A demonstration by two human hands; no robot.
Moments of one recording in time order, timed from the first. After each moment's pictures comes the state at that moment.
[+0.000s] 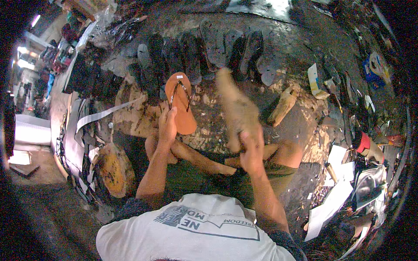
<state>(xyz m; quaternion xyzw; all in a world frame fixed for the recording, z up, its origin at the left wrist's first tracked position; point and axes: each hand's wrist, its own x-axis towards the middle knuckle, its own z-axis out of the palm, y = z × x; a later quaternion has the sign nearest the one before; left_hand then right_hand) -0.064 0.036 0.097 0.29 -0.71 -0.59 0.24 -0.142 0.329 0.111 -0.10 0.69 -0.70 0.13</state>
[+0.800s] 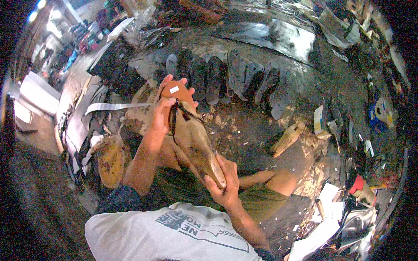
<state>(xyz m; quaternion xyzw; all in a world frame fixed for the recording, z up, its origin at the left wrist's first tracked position) -0.088 0.027 0.246 0.02 -0.40 -0.88 0.25 -0.073 0.315 0.170 -0.37 0.67 -0.64 0.04</state>
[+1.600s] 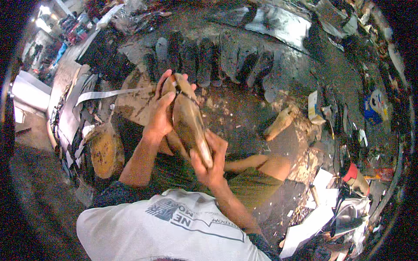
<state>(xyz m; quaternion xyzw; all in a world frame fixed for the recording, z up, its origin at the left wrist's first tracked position) -0.063 0.090 0.239 0.11 -0.52 -0.80 0.27 -0.069 0.279 0.165 -0.34 0.65 -0.68 -0.01</state>
